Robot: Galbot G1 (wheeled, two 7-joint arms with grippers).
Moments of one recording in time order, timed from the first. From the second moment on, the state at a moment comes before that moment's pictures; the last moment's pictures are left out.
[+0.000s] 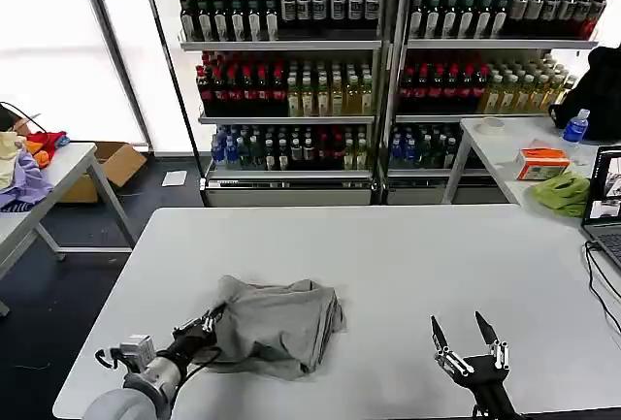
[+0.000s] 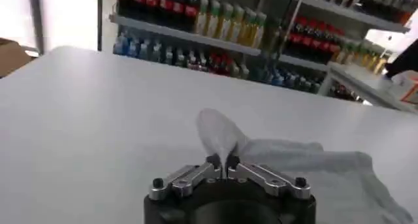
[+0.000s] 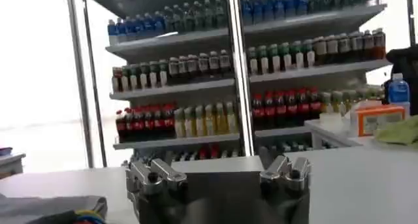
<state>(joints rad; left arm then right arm) 1.46 -1.13 -0.53 -2.07 -0.71 0.51 -0.09 -1.79 1.33 0.68 2.10 0.40 0.20 -0.17</state>
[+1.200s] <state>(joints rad) 1.41 -0.96 -0.71 -2.19 -0.95 0.56 -0.14 -1.78 1.34 0.66 2.09 0.42 0.21 -0.16</state>
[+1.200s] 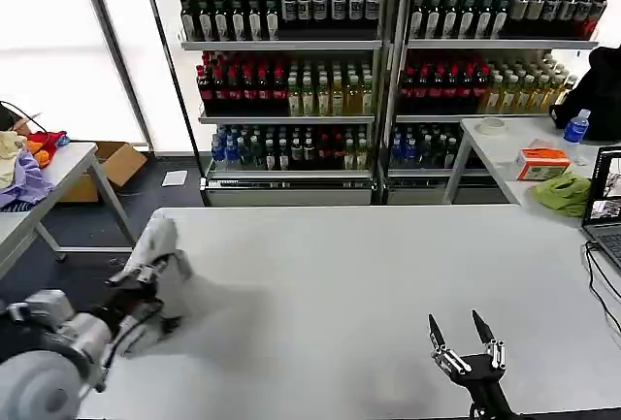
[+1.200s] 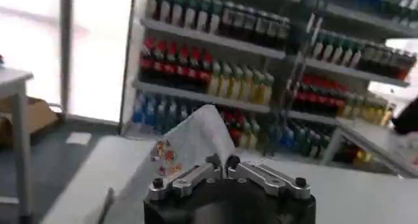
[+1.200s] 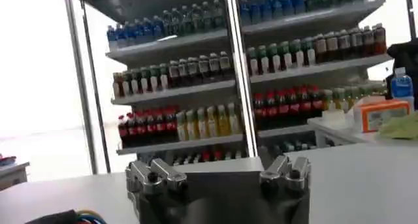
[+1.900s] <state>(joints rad) 1.02 -1.23 -0.01 -1.88 -0.96 0.56 -0.32 -1.77 1.34 0.59 2.12 0.35 0.03 -0.08</state>
